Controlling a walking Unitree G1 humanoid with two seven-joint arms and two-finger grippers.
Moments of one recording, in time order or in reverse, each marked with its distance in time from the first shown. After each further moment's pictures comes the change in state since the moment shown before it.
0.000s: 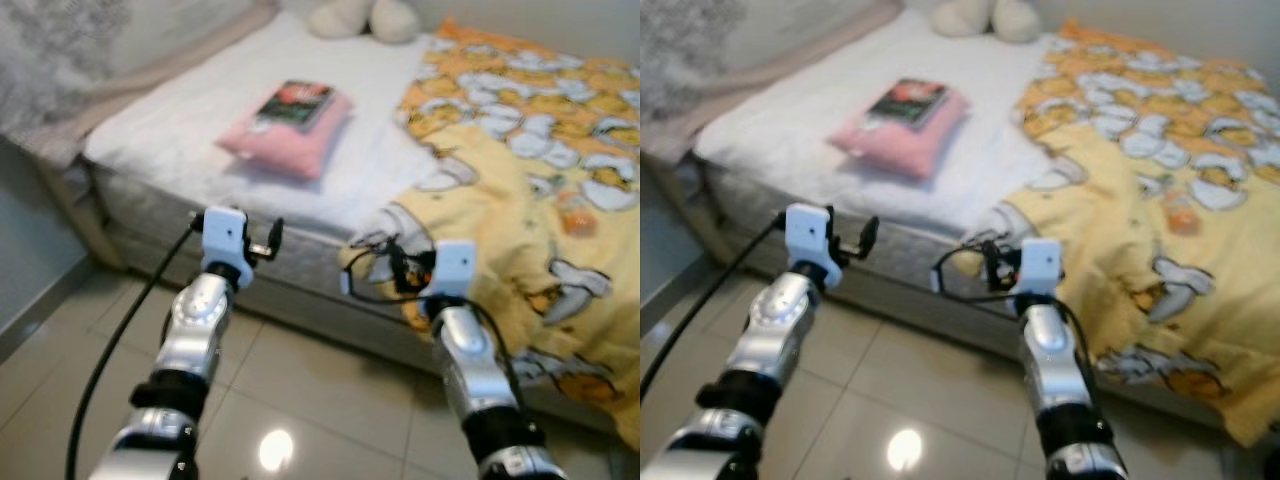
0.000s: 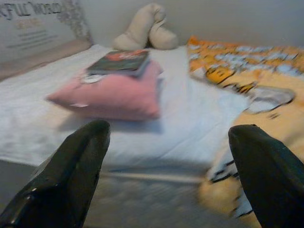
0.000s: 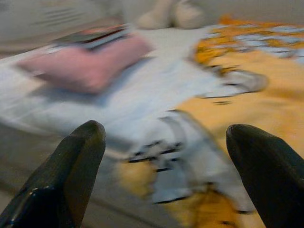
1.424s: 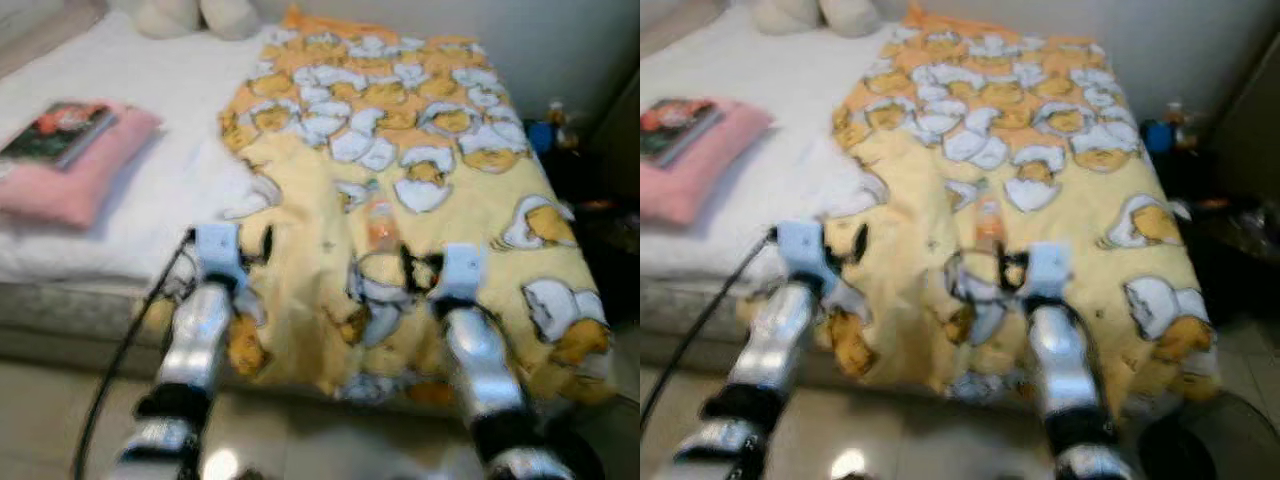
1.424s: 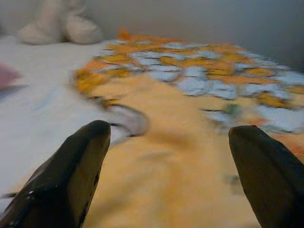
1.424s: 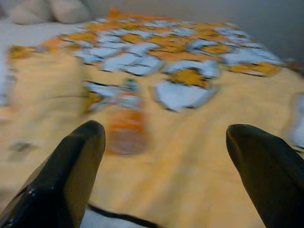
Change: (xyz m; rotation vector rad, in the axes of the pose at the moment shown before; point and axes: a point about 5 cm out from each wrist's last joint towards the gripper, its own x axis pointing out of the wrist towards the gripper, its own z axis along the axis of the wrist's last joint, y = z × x) left arm -0.006 -0.006 -0.009 -0.009 0.013 0.062; right arm -0.005 -0.013 -0.006 -0.029 0.022 -0.031
